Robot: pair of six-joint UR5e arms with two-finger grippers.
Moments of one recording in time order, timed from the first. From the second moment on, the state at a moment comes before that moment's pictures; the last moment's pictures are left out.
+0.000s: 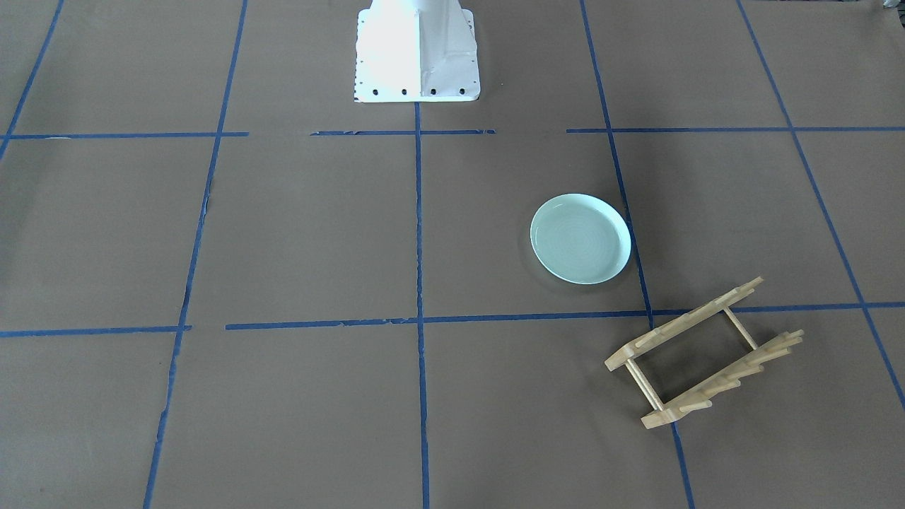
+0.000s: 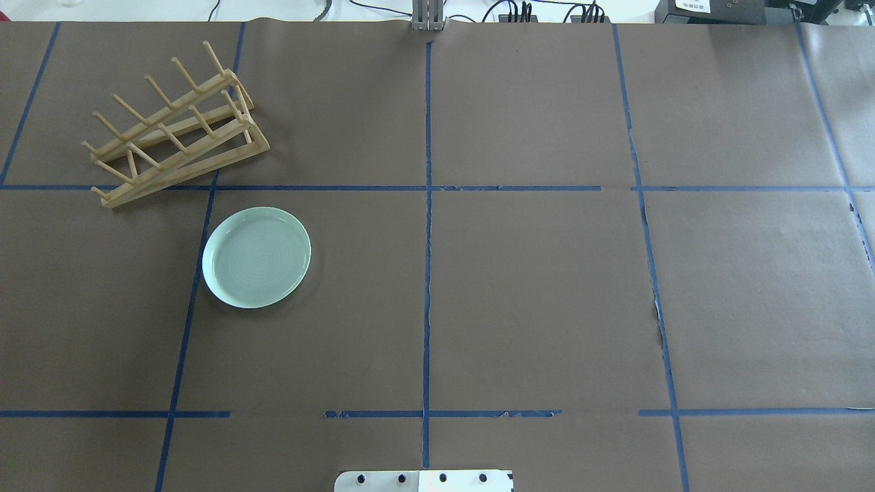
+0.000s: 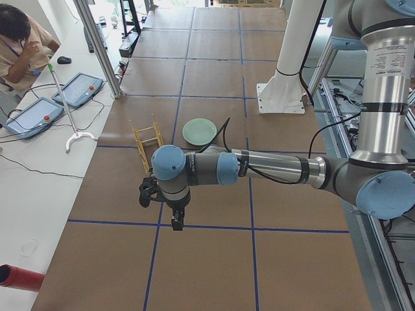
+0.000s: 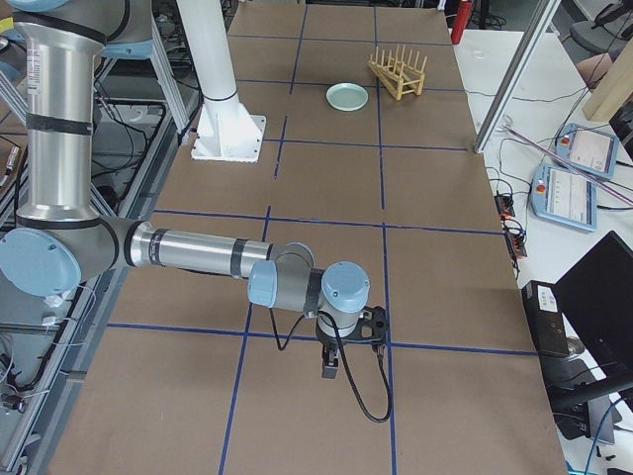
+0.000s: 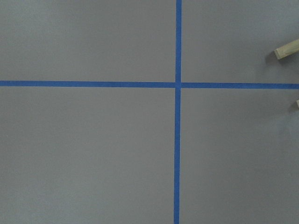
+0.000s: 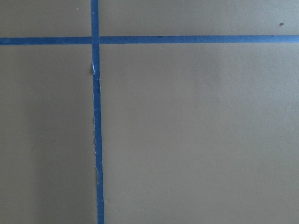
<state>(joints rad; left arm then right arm) -1.64 -1.56 -1.69 -1.41 -2.37 0.08 1.61 -1.67 1.60 -1.60 2.30 -0.07</state>
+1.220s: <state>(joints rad) -1.64 -1.57 -1.70 -1.42 -2.37 0.08 1.61 -1.67 1.60 -1.60 2.30 -0.07</state>
